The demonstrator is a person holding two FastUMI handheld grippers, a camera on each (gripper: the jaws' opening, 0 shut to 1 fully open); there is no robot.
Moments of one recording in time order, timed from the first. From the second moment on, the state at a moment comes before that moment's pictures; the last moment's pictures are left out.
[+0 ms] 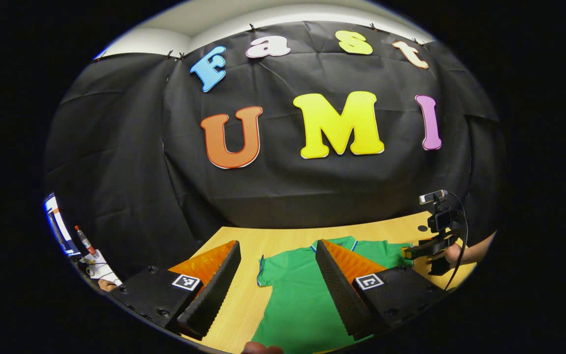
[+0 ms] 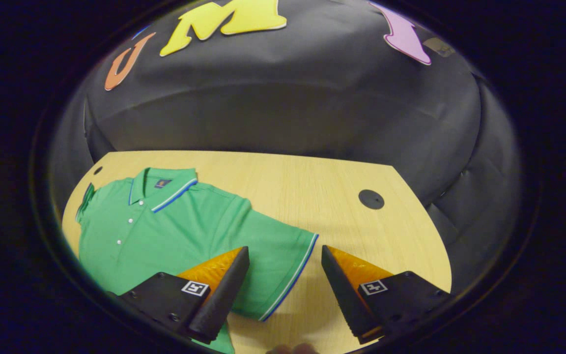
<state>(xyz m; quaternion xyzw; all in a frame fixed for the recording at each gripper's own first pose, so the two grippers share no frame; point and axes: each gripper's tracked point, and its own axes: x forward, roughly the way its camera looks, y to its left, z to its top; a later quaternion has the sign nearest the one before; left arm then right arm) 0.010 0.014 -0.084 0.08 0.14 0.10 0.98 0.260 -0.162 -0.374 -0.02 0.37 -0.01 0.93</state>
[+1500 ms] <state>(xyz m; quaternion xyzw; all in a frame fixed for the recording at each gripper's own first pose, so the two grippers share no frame) -0.027 0.070 -0.097 0.01 0.15 0.16 0.98 0.272 -0.029 -0.302 -0.15 0.32 0.08 0.93</state>
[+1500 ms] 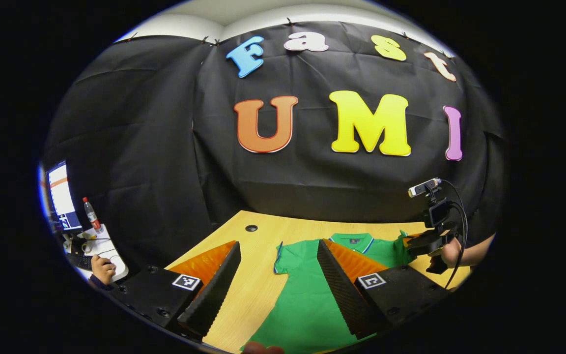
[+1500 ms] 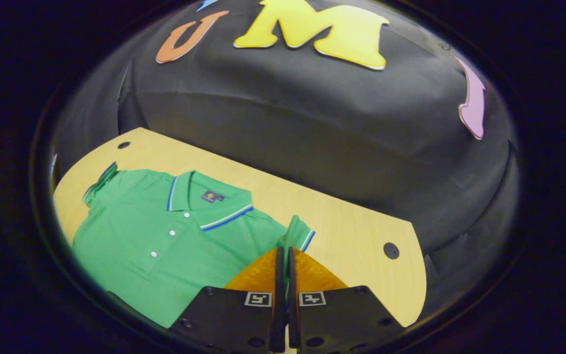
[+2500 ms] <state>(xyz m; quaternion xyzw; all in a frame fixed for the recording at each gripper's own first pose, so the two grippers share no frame) -0.004 0.135 -0.116 -0.01 0.15 0.07 0.99 0.136 -0.003 -0.149 -0.06 0.23 0.07 0.97</state>
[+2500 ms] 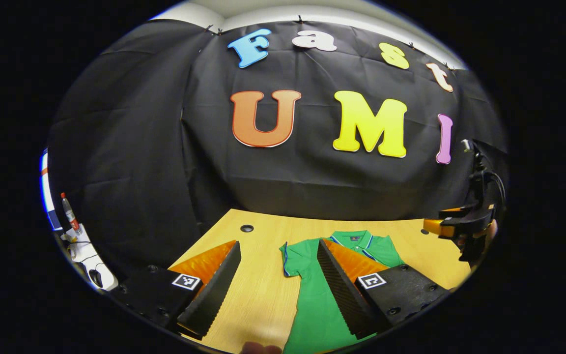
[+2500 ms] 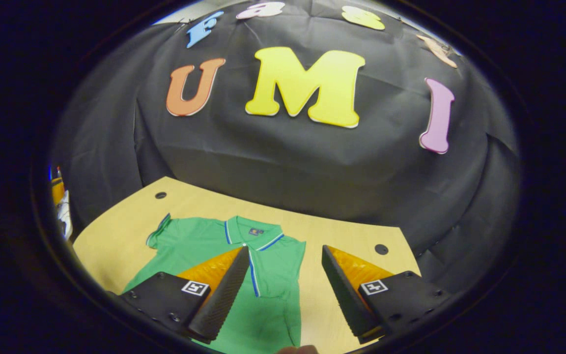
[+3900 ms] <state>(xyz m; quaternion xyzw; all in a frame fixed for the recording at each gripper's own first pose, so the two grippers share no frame) 0.168 0.148 -0.327 -0.04 0.32 -0.02 0.95 -0.048 -0.108 -0.118 -0.01 0.28 -0.08 0.96</state>
